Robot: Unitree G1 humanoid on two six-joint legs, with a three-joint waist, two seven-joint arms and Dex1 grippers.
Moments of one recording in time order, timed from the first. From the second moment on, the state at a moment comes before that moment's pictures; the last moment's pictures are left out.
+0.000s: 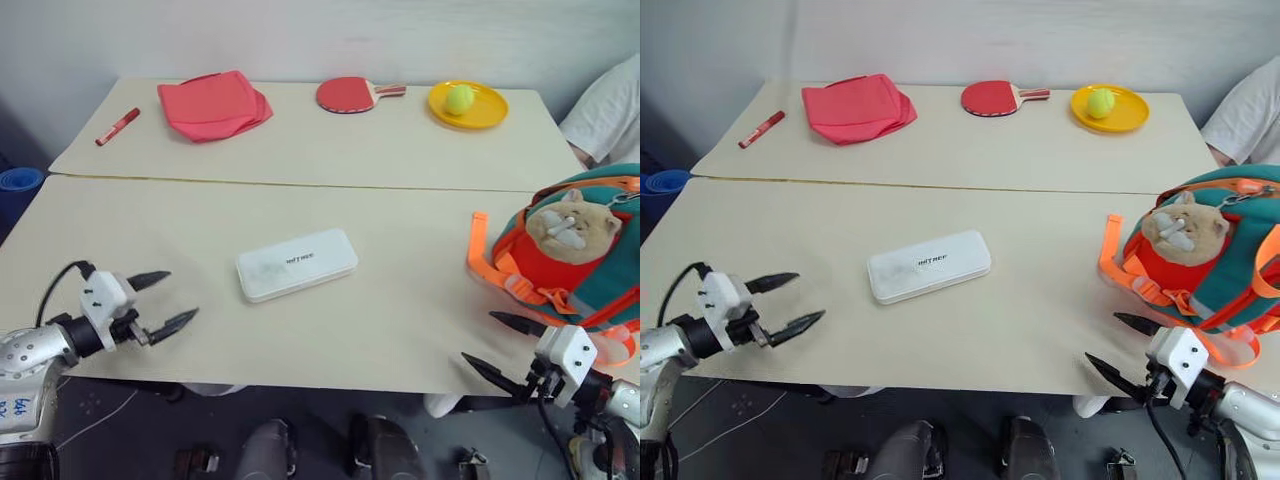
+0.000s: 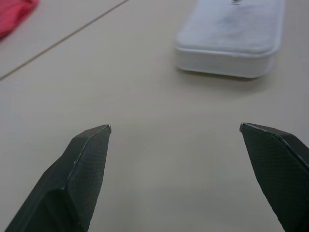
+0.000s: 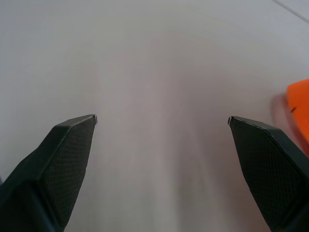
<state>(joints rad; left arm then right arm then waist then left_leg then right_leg) 0.07 0.77 0.34 0.01 -0.38 0.01 -0.97 0.32 -0.70 -0.33 -0.18 0.39 -0.13 0.93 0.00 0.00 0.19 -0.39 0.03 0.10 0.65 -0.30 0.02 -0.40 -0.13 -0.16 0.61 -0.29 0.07</state>
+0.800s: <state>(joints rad) -0.10 0.72 0.24 -0.15 -0.40 0.44 -0.70 -0.56 -0.53 0.20 0.09 0.15 0.43 0.65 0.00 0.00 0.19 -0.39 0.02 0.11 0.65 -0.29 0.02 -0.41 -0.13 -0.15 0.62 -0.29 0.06</state>
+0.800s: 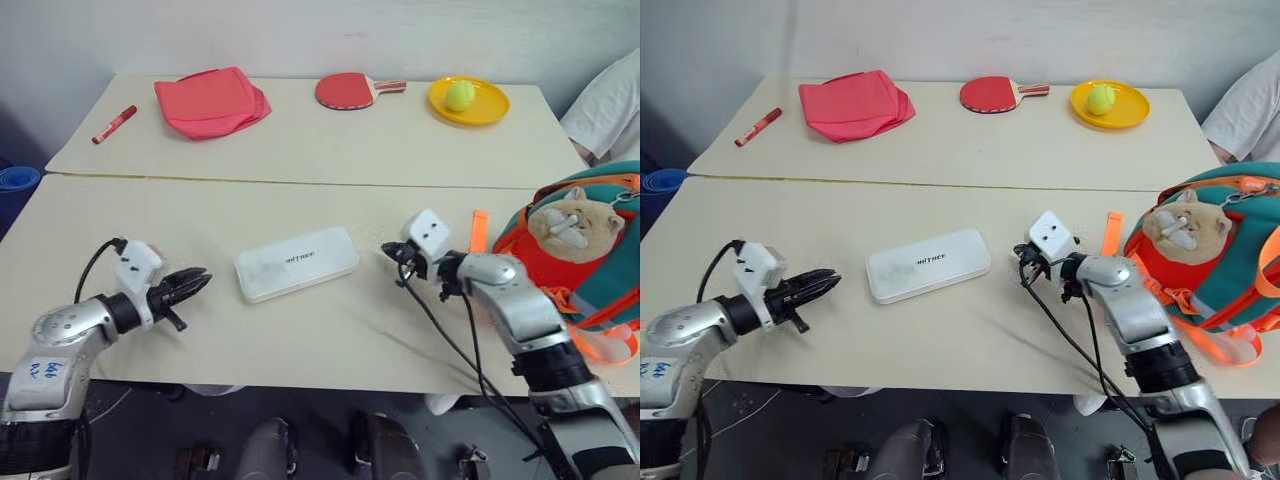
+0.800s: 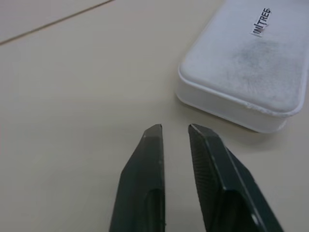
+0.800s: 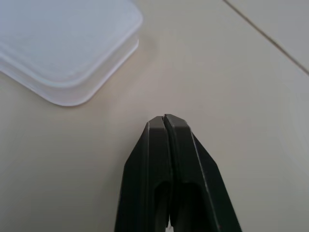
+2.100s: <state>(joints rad) -0.38 0.83 0.13 0.03 -0.60 1.11 -0.90 -0.12 -0.78 0.06 -0.35 0.21 0.51 0.88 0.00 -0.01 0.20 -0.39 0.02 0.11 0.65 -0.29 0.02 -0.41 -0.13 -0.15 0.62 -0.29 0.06</state>
